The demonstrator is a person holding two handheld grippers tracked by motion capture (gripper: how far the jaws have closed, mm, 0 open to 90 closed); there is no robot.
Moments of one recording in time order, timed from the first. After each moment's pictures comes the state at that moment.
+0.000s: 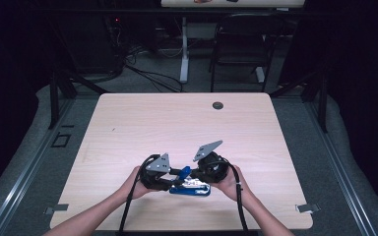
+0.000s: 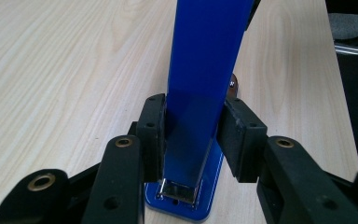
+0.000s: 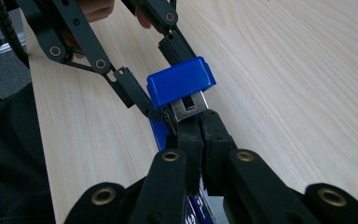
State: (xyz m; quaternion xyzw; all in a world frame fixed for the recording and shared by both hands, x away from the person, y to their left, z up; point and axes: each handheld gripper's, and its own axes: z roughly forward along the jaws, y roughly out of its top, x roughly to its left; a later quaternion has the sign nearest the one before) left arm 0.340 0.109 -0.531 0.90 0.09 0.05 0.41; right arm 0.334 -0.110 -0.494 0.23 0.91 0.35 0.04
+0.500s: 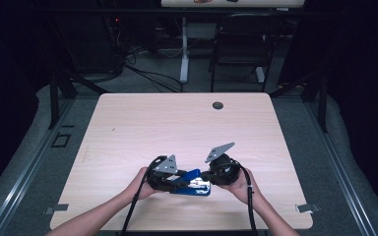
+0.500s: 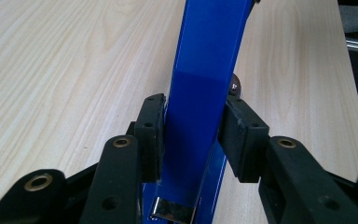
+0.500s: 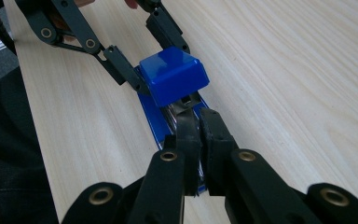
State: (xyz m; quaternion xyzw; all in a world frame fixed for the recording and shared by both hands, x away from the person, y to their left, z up) left arm 0.341 0.093 -0.538 0.91 0.09 0.04 0.40; right arm 0.330 -0.141 -0.500 0.26 0.90 0.33 0.04
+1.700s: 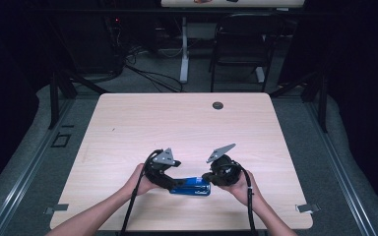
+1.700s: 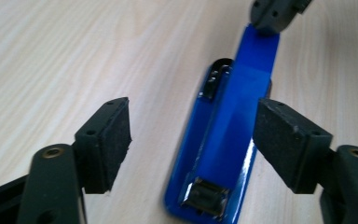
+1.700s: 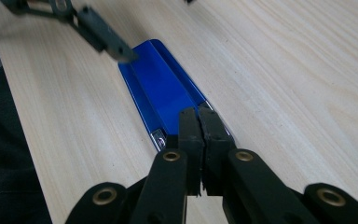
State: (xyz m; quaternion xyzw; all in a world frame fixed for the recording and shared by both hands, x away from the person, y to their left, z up) left arm 0.362 0.108 -0.536 0.90 0.16 0.04 0.40; right arm 0.332 -0.143 -0.510 0.29 0.90 0.31 0.03
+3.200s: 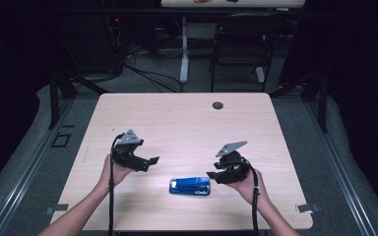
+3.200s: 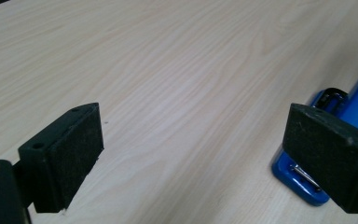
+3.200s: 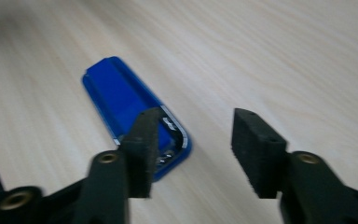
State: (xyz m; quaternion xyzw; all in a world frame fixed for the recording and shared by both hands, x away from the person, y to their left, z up) left arm 0.382 0.193 -0.508 0.84 0.33 0.13 0.42; right arm 0.331 -0.165 -0.494 0.34 0.88 0.32 0.09
